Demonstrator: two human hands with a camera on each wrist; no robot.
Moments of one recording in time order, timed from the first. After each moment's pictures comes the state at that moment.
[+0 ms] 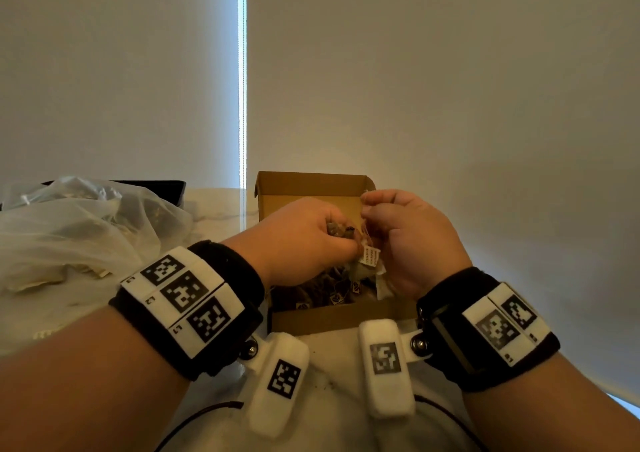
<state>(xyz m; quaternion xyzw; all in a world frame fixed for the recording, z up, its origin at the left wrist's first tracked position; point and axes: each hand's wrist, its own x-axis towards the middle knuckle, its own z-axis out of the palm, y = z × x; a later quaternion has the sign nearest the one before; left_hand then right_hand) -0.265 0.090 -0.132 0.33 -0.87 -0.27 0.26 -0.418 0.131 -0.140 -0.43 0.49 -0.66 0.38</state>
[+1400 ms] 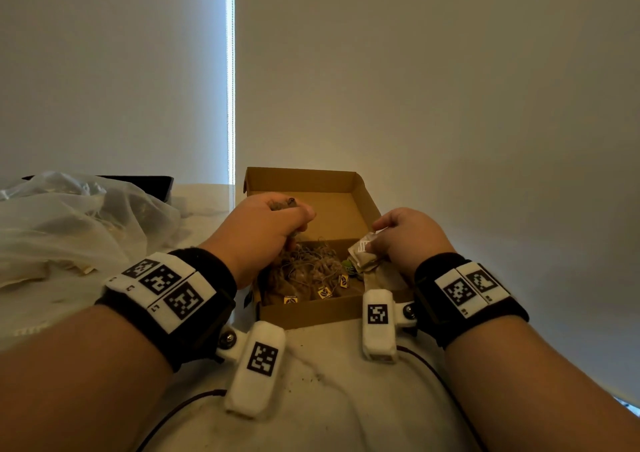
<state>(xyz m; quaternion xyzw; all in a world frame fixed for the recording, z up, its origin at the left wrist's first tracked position) -0.257 0.065 -0.159 0.37 -0.68 -0.44 0.45 -0.463 0.113 -0.152 -0.50 0.77 -0.38 0.14</state>
